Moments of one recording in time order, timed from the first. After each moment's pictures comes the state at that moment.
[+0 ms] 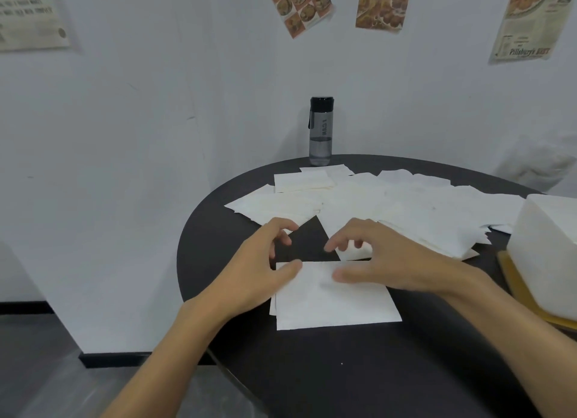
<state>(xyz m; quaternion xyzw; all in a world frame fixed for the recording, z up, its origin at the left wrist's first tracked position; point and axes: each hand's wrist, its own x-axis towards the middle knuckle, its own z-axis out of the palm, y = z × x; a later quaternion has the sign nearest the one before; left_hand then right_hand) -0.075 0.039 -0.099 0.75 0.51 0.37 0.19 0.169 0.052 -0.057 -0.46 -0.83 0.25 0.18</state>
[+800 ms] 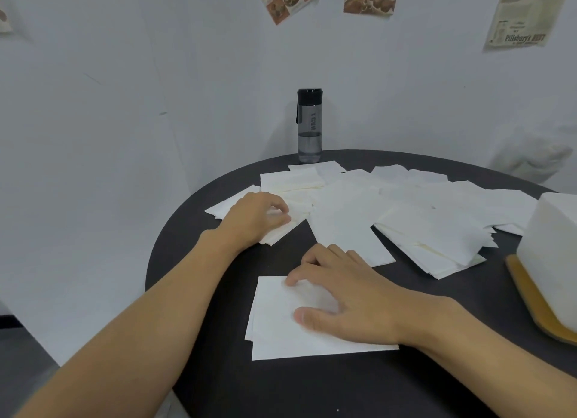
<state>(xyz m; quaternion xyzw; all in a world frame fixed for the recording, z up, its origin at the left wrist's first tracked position) -0.075 0.190 -0.093 0.77 0.57 0.27 0.08 0.139 0.057 -0.091 -0.39 -0.91 0.12 0.11</state>
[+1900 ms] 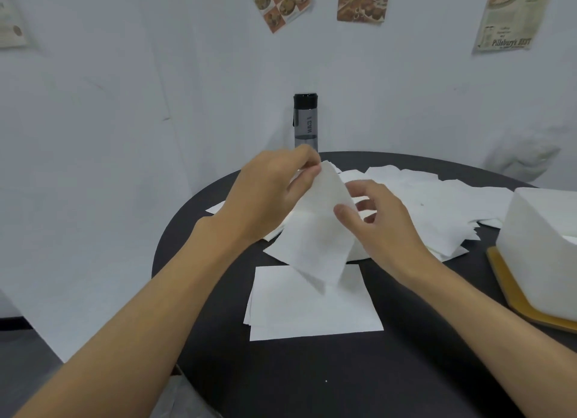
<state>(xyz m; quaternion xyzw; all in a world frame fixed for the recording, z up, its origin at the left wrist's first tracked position) -0.028 0.095 -0.016 0.83 0.35 0.42 -0.12 0.166 0.078 -0.068 -0.50 -0.68 0.20 0.50</state>
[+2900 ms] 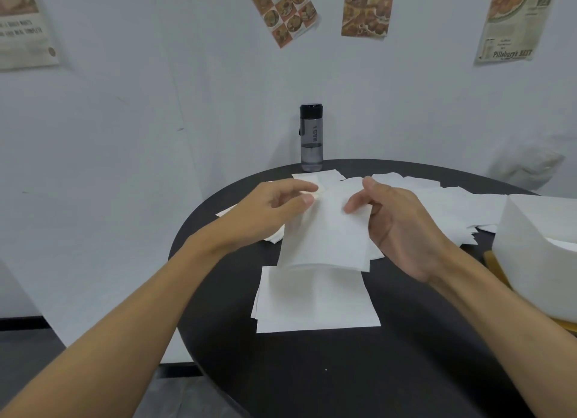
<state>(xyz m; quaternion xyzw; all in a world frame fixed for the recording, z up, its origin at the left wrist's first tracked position) -0.046 0.071 -0.015 0.79 0.44 0.34 0.28 0.177 0.053 -0.035 -0.28 -0.59 0.54 0.54</state>
